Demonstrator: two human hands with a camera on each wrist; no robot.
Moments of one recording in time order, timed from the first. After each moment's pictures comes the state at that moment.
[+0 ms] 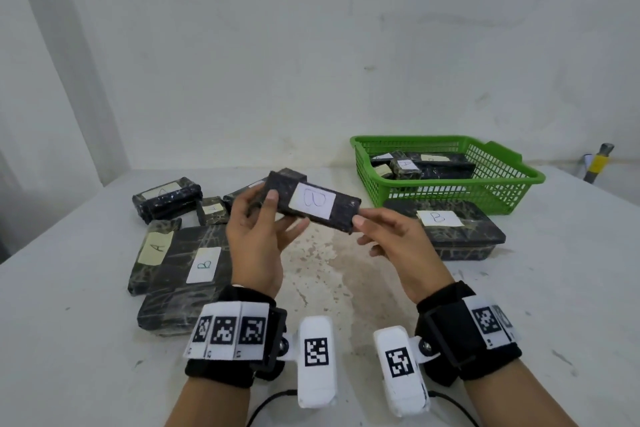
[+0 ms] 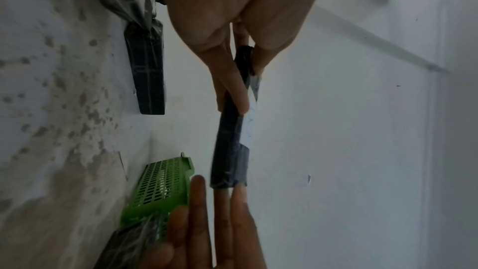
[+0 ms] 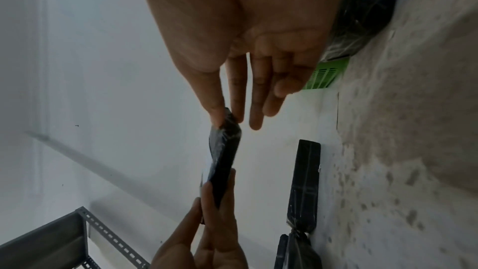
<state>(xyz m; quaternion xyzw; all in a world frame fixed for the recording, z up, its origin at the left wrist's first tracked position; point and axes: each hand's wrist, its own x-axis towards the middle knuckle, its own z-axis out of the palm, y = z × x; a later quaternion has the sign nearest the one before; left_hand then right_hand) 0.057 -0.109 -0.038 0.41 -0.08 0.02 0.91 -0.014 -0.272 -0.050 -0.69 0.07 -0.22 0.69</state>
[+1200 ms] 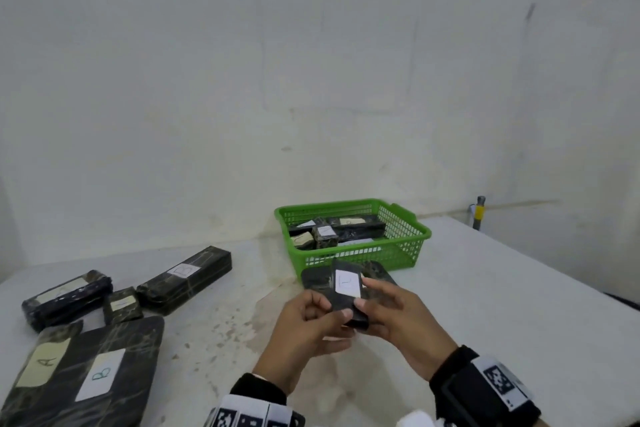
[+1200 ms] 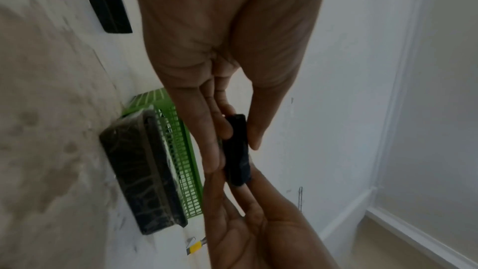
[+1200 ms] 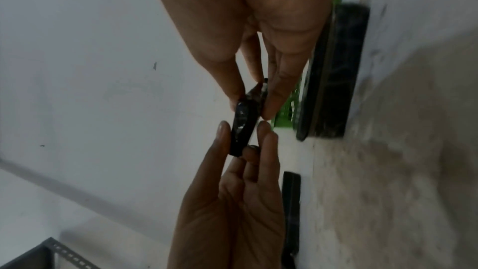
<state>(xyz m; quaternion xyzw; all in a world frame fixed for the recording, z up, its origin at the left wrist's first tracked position) -0.018 -0.204 -0.024 0.58 -0.22 -0.27 0.73 -0.103 -0.343 -0.022 -0.59 0.14 -0.23 0.76</state>
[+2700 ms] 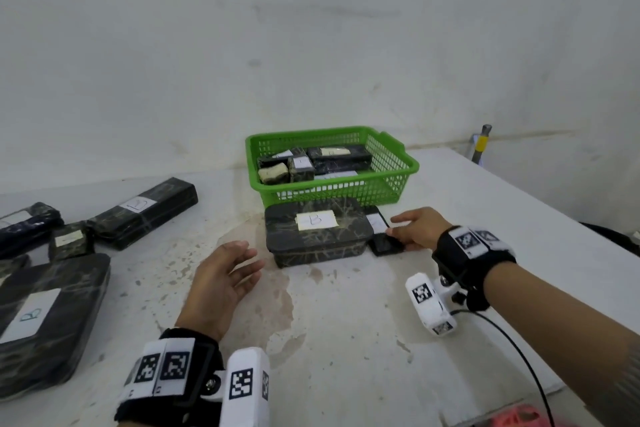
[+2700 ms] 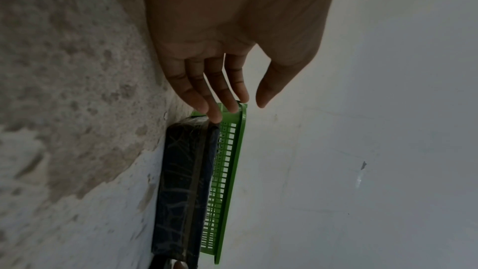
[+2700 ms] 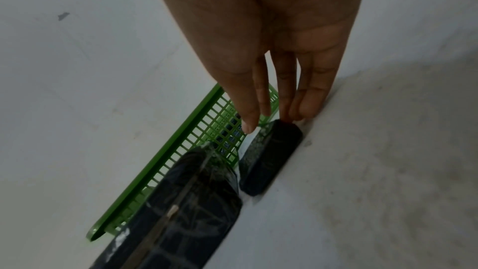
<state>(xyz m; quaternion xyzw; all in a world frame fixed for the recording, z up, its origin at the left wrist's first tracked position) 0.018 -0.215 -0.063 0.54 -0.01 -0.20 0.82 -0.069 -0.522 -0.052 -0.79 0.36 -0.11 0.49</state>
